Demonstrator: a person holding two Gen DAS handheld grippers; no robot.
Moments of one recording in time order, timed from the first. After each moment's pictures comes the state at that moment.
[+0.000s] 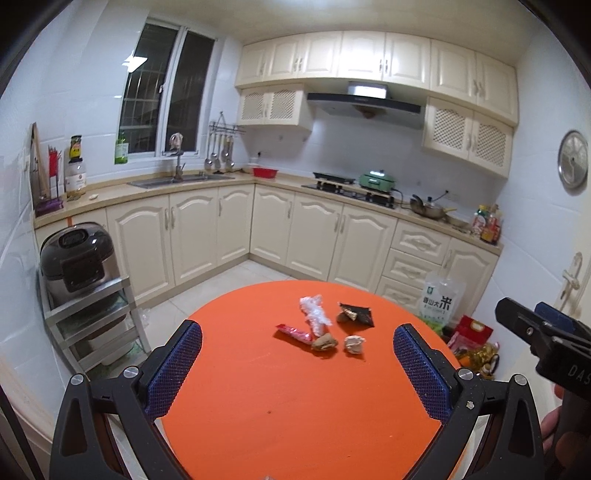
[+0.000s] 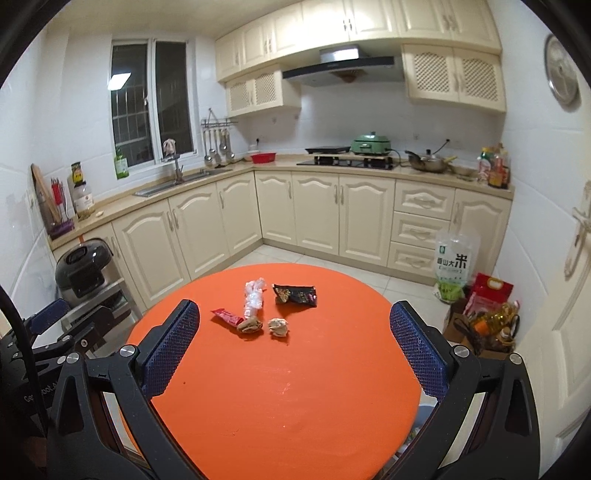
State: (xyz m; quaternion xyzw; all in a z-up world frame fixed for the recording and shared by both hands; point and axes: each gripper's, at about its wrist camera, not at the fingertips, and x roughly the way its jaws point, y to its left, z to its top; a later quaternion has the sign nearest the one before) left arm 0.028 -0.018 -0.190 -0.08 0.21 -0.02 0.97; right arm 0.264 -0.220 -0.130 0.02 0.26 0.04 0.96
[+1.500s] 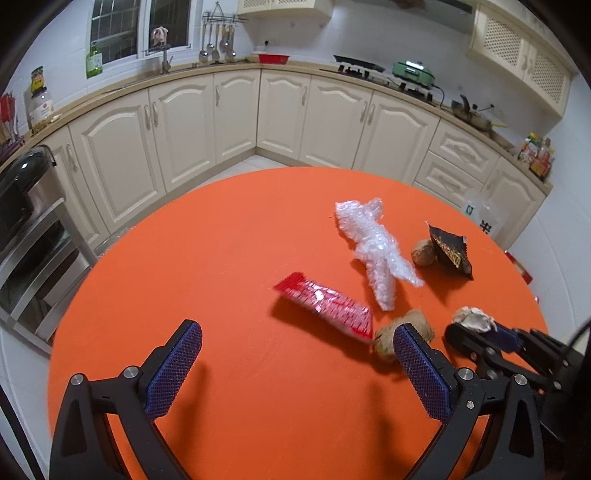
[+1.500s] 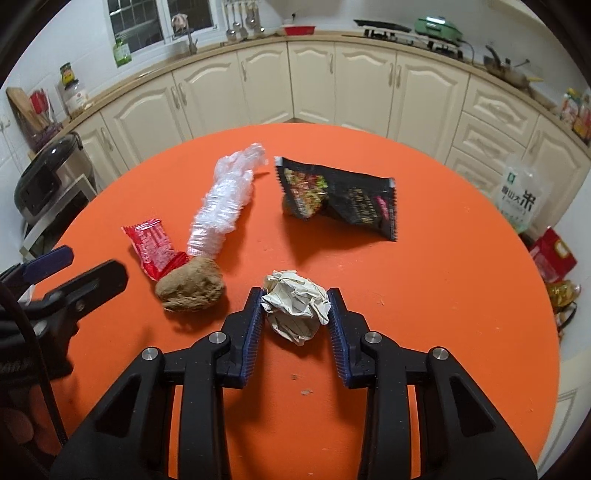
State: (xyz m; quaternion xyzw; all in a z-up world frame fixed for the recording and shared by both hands) left arm 0.507 -0.066 -0.227 -0.07 0.42 -0.01 0.90; right arm 0.488 -0.204 -0.337 -0.01 0.47 0.12 0.87
